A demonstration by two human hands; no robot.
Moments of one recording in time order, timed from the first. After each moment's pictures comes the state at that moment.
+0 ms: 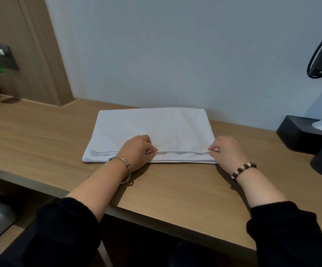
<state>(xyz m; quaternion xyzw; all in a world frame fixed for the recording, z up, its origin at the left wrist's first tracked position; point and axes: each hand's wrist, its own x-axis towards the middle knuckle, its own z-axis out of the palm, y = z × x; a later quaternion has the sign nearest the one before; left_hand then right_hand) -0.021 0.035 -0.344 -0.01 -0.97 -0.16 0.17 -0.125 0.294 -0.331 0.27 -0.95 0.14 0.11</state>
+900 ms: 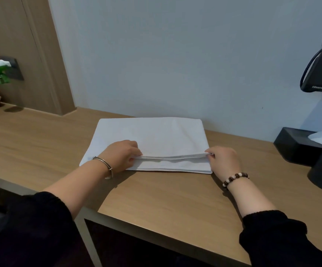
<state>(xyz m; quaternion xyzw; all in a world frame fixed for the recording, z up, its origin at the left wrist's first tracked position) -0.022 -0.012 -0.332 -0.07 -0.99 -0.03 0.13 -0.133 0.287 -0.337 0.23 -0.94 0.16 0.18</state>
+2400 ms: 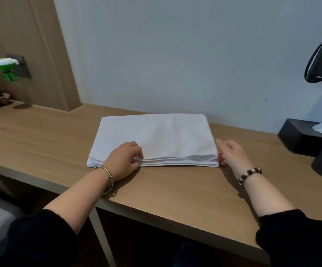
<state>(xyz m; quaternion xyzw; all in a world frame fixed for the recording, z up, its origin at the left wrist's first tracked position) 0.020 0.007 -0.344 -0.01 -0.97 -0.16 0.18 -0.111 0.295 -0.332 0.07 -0.84 0.53 -0.01</state>
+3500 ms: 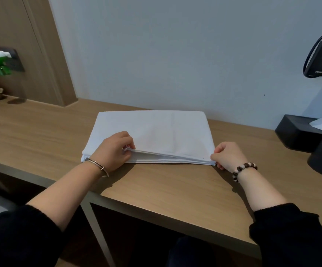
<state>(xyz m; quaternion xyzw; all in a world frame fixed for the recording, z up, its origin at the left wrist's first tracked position) 0.025 -0.004 -0.334 -0.04 -0.96 -0.13 0.24 -0.107 0.297 -0.328 0.06 -0.91 0.40 -0.06</state>
